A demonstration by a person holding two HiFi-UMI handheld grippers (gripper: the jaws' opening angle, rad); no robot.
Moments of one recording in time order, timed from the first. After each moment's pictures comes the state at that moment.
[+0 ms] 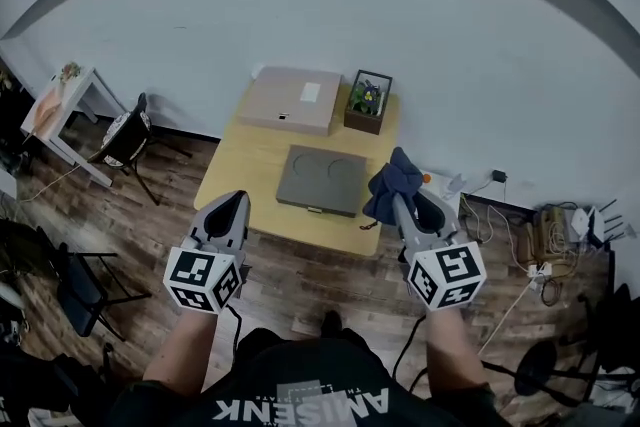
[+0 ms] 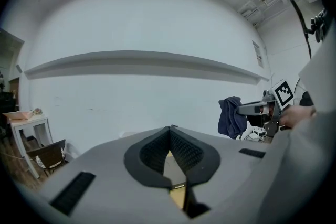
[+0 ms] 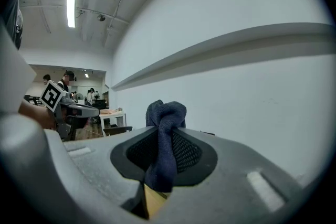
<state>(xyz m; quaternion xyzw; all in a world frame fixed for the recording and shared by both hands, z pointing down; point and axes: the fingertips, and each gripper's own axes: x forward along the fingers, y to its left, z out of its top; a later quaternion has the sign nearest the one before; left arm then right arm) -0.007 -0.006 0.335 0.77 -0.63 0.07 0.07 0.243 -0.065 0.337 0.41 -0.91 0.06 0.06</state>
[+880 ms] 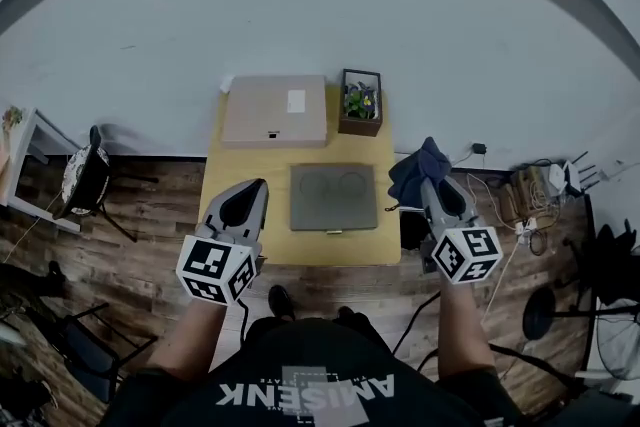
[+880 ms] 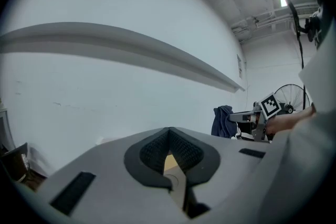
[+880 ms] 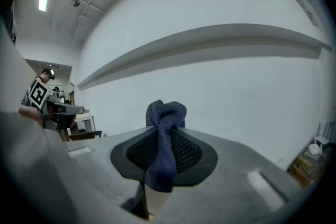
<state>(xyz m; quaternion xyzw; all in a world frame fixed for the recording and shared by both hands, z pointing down) -0.083 -0.144 0.351 0.86 -0.49 0.05 0.10 0.209 -0.159 0.366 0.56 -0.82 0.10 0.05</state>
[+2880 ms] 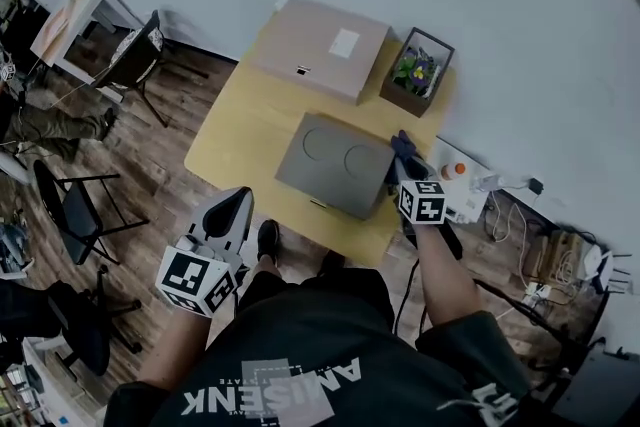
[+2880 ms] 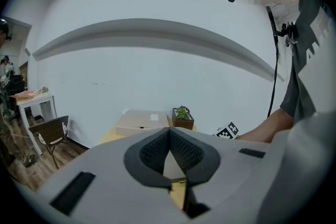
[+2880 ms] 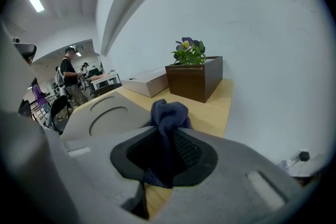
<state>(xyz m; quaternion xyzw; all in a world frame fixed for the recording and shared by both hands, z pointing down) -0.013 -0.086 0.444 0.73 -0.66 0.10 0.17 0.206 -0.305 0.679 0.36 -0.88 0.20 0.26</state>
